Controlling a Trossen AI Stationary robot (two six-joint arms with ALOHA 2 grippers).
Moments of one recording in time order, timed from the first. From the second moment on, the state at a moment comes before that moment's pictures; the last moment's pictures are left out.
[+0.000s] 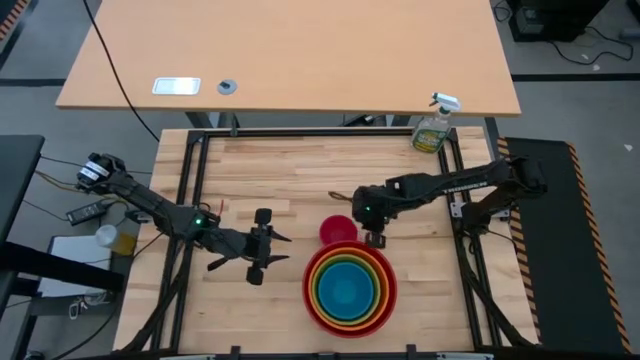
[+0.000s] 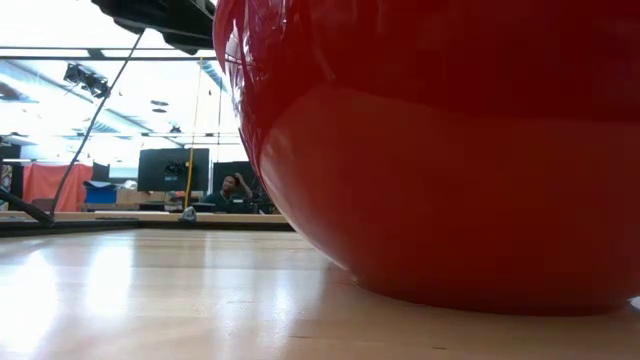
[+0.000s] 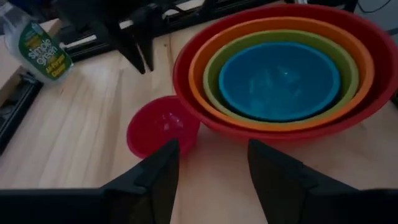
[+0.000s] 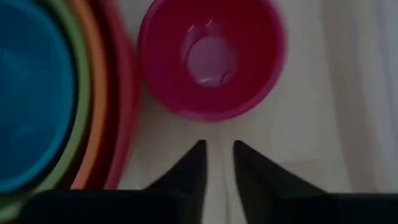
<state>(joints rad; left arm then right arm) -0.47 1.18 0.73 -0.04 -0.43 0.03 0.02 1.52 1.08 -0.75 -0.09 0.21</state>
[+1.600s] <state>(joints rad) -0.16 1.61 0.73 0.03 -0.29 0.08 -0.04 1.31 0.73 -0.55 -0.09 0.21</state>
